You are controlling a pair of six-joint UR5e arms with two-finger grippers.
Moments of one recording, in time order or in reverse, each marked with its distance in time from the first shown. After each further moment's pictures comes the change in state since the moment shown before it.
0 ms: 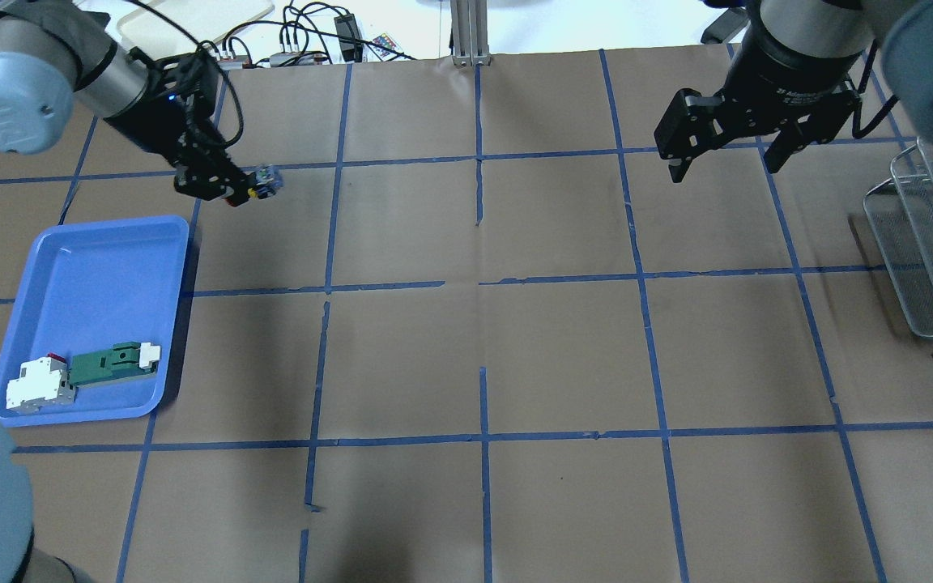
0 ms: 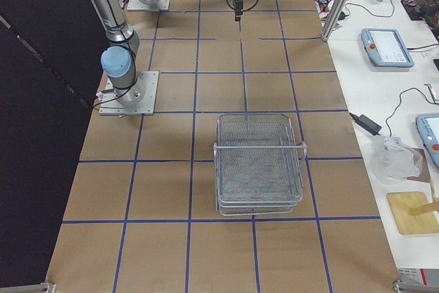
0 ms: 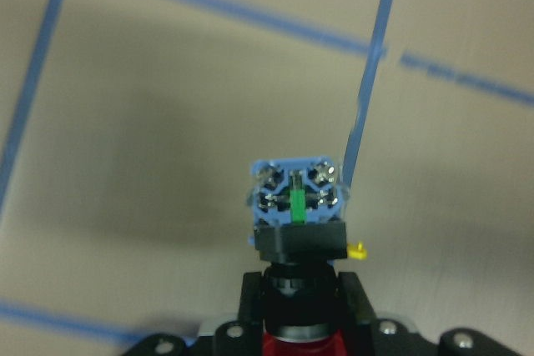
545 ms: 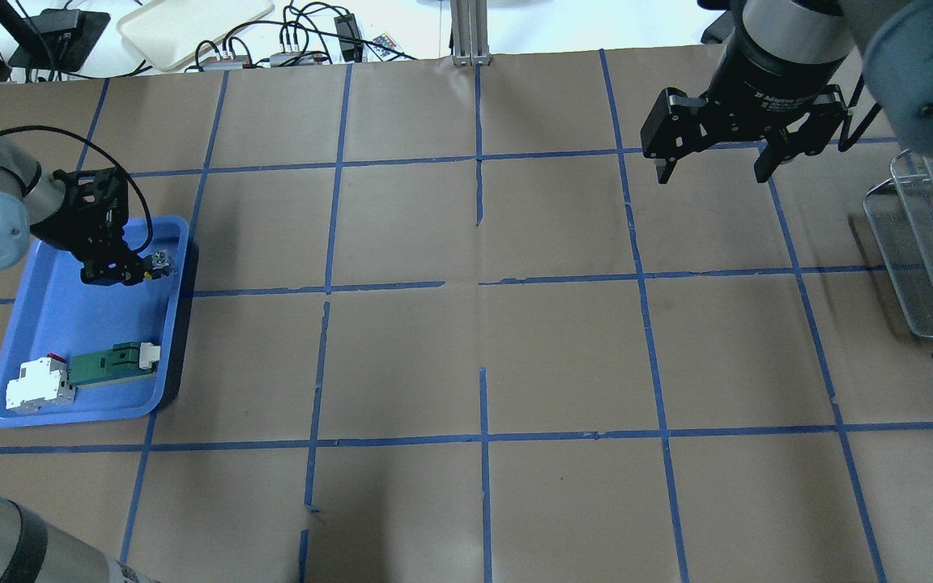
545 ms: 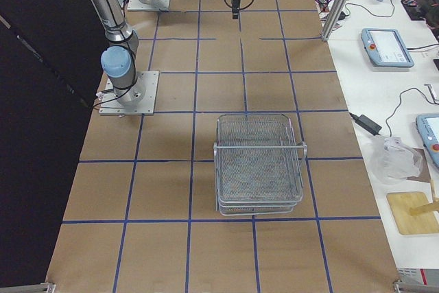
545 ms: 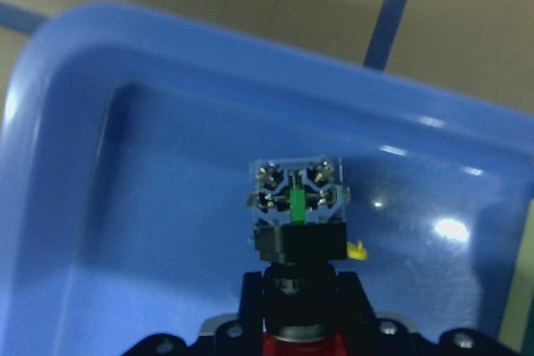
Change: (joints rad) left arm 0.275 -0.034 -0.233 0.307 0.252 0.103; right arm 0.044 0.000 0.001 0.005 -0.009 0.228
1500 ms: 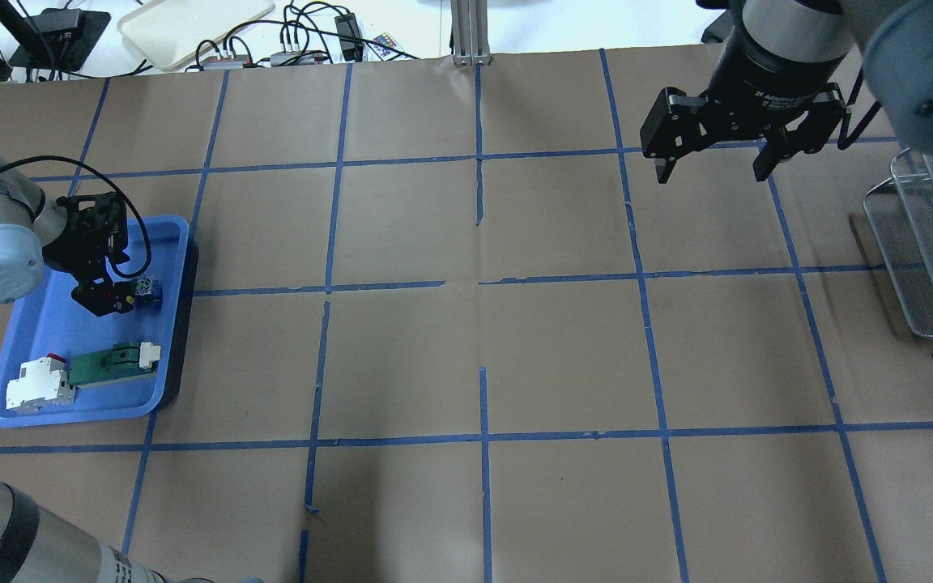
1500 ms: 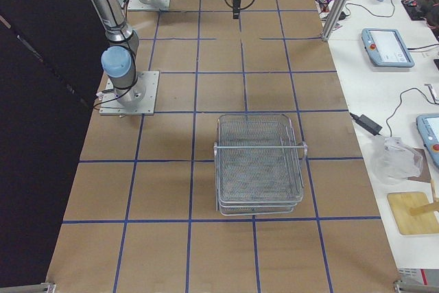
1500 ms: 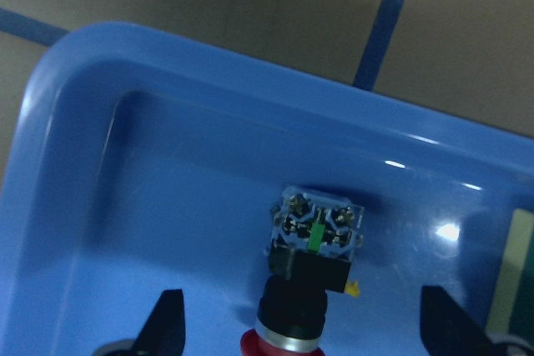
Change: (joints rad) left arm 0.080 -0.065 -0.117 0.246 0.054 0.059; right arm 0.000 -0.001 0.000 0.001 0.003 -0.012
